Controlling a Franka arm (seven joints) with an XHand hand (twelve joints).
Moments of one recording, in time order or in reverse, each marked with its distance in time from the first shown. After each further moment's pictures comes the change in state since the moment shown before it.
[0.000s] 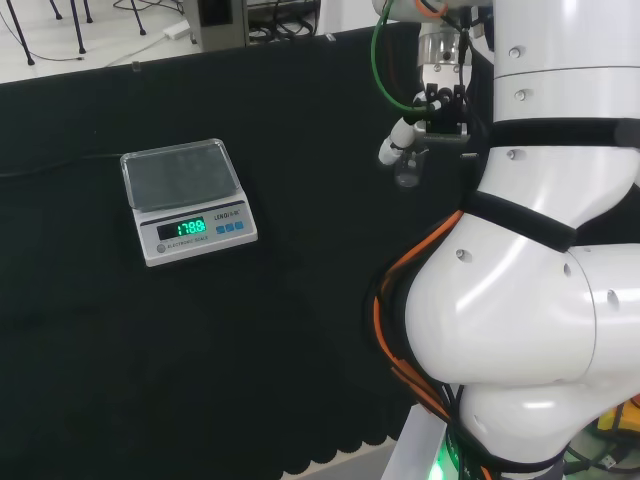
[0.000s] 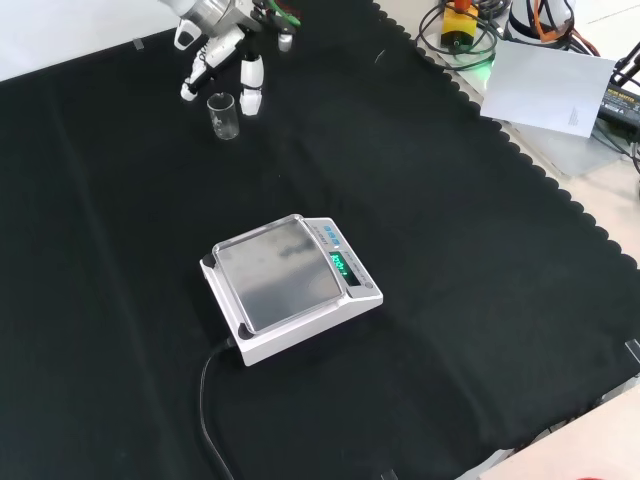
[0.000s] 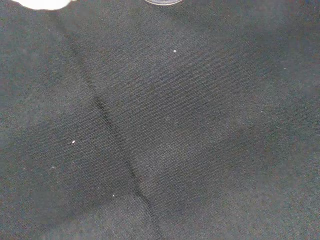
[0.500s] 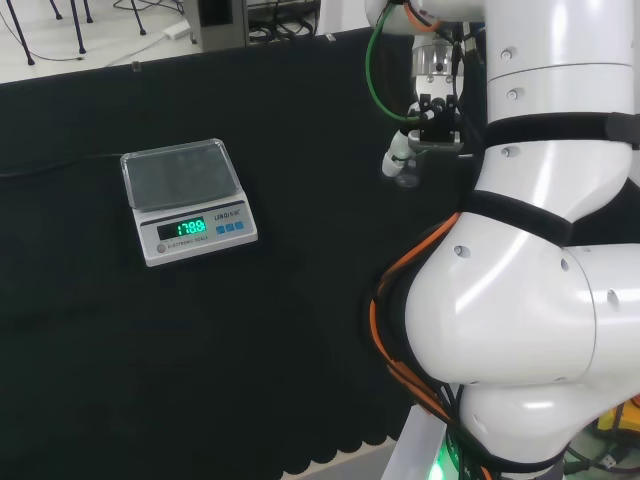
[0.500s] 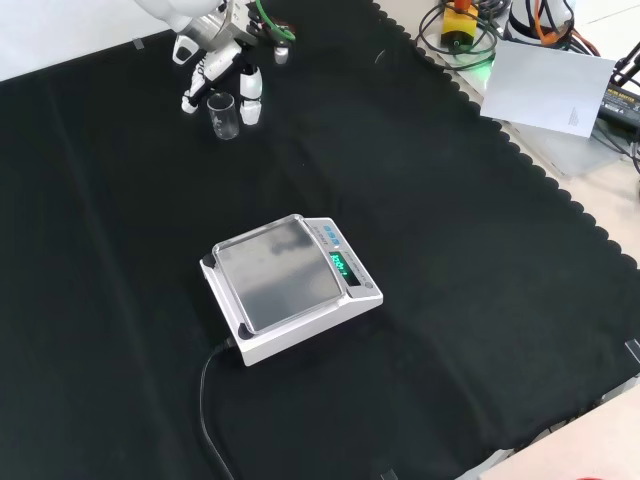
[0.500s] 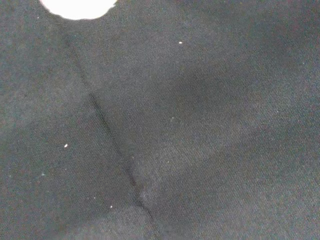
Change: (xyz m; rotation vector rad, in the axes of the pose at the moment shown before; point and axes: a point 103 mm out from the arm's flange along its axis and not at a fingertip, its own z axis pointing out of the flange) arm 0.005 0.017 0.010 0.017 -0.016 0.012
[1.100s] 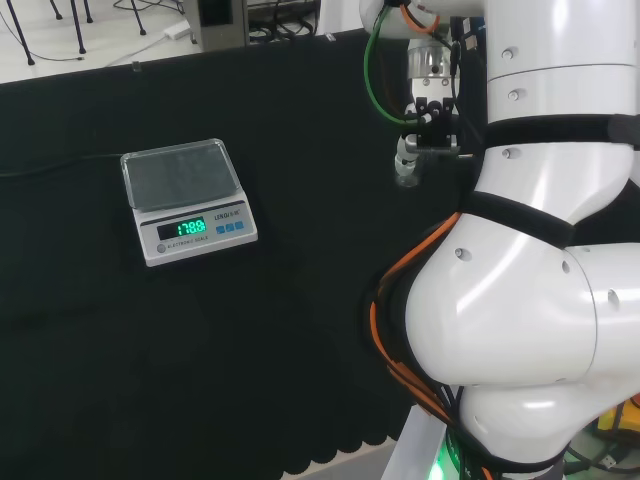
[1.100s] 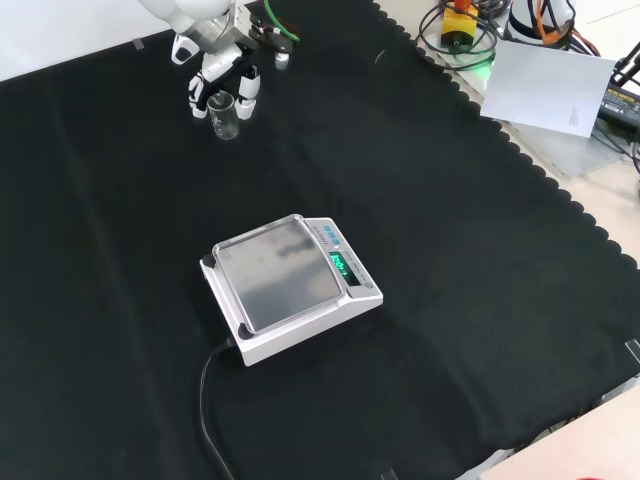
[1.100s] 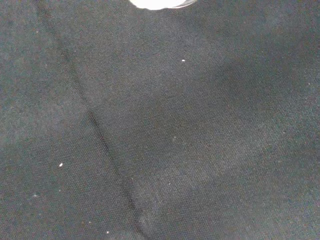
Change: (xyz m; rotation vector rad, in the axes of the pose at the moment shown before) arm 0.004 0.005 0.001 -0.073 -0.021 0.002
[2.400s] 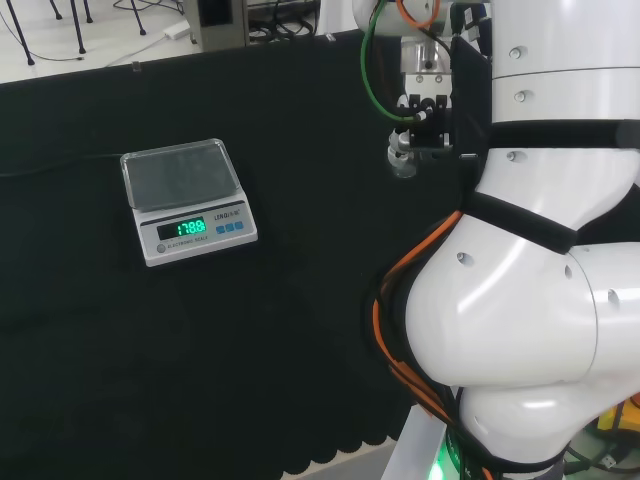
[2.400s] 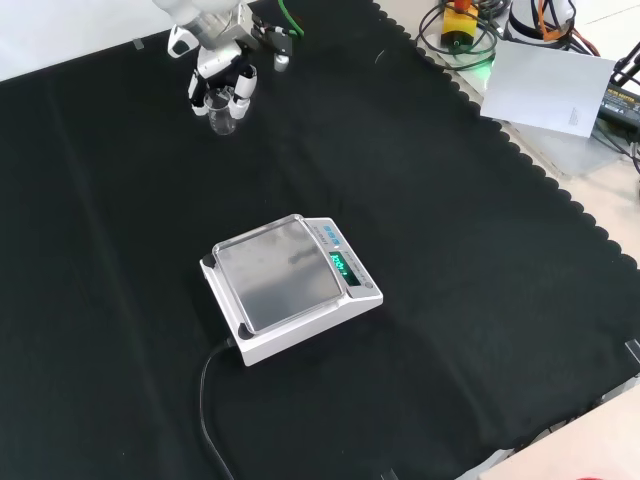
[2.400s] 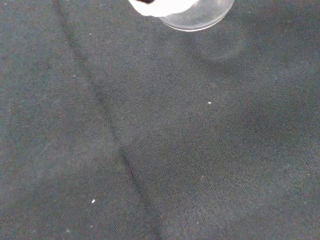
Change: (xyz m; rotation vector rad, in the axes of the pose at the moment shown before) arm 0.012 -0.005 -0.015 -0.100 0.015 -0.035
